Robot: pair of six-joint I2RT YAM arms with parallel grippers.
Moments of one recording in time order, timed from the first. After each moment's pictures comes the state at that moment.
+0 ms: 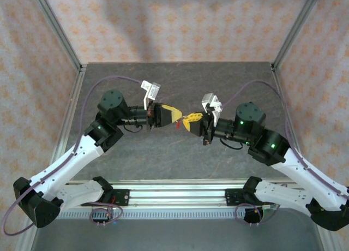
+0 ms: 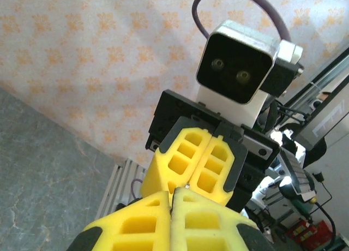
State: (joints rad) left arm -0.60 1.06 1.00 0.15 0.86 -0.77; right arm 0.88 0.86 1.07 -0.35 -0.35 0.22
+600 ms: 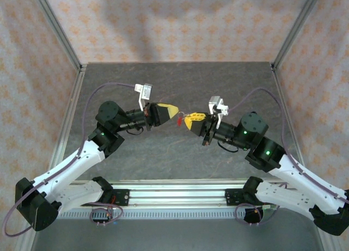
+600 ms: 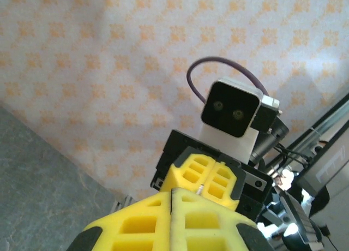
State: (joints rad) left arm -0.59 1.02 0.84 0.44 0.71 -0.93; right arm 0.88 0.78 0.89 -0.08 -0.28 0.34
